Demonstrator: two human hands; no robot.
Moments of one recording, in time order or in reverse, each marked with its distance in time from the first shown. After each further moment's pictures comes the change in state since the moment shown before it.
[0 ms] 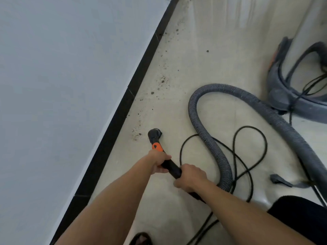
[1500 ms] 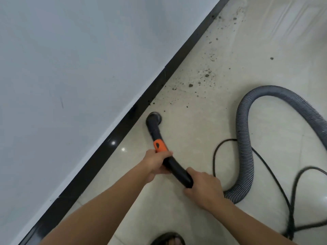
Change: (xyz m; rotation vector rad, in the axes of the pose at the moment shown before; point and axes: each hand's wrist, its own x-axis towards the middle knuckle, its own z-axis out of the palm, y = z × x) left_hand 0.155 -0.041 -0.114 -0.652 -0.102 0.071; right_hand 0.131 -0.072 0.031 -0.406 0.178 -0.256
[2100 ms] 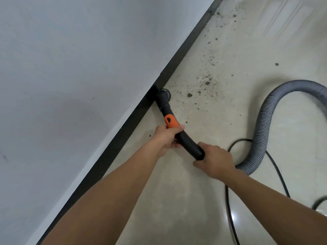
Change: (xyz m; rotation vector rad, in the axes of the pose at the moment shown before) left_hand 0.110 0.125 0.049 -0.003 -0.129 0.123; right_hand 0.146 0.037 -0.080 -0.058 0.074 0.106
